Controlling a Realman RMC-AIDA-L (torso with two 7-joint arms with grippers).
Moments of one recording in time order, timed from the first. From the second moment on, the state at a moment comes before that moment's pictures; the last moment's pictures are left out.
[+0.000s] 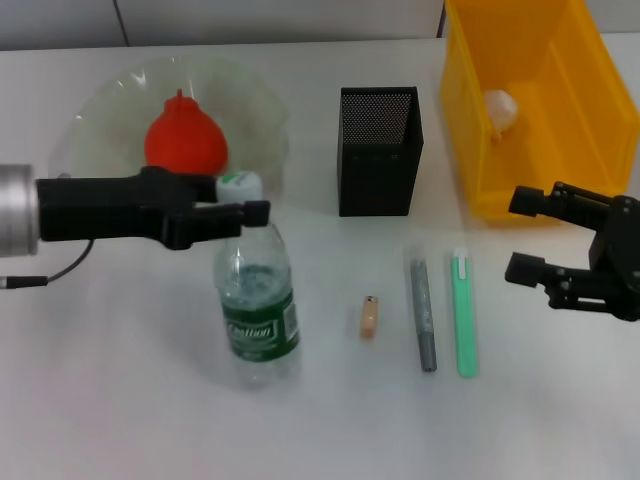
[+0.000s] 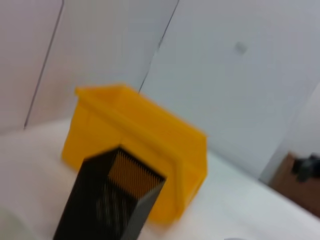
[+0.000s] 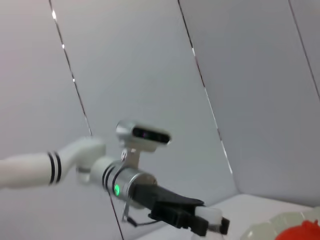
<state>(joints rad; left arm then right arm) -0.41 -2.07 0.95 0.95 1.84 1.60 -1.80 0.38 2.05 -0.57 -0.61 -1.86 -1.94 1.25</state>
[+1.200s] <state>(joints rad) -0.33 -2.08 0.77 0.20 1.33 1.62 -0.62 0.52 2.08 -0.56 -0.37 -1.84 -1.70 1.22</state>
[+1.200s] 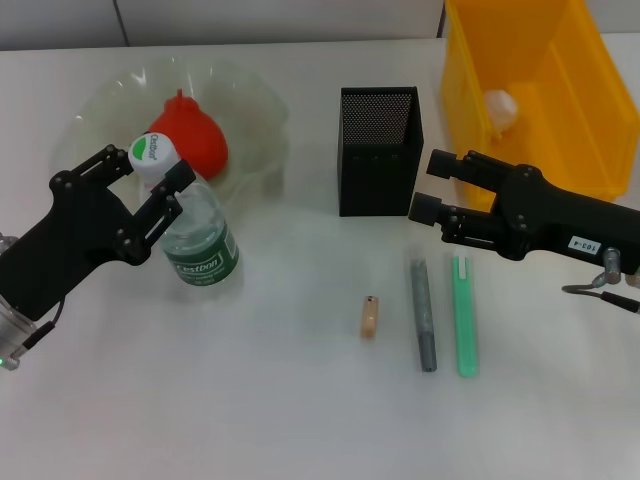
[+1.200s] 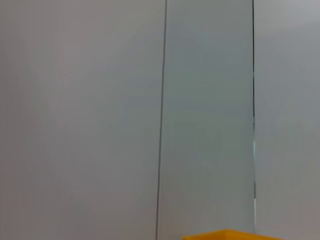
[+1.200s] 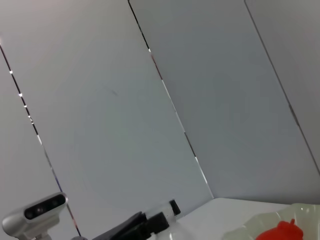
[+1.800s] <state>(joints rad) -0.26 -2.01 0.71 0.42 1.33 1.98 -1.01 0.50 2.07 -0.56 -0.53 -1.85 -1.71 1.42</state>
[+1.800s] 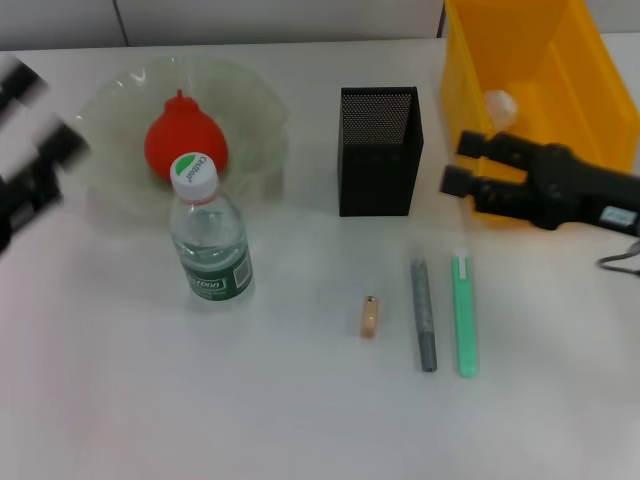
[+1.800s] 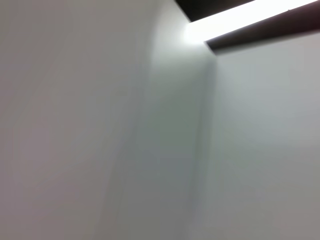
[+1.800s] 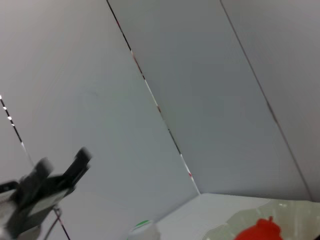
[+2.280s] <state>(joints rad) -0.31 -1.97 0.87 0.56 1.79 1.94 -1.12 0.68 1.99 -0.83 -1.16 -2.37 -1.97 2.30</state>
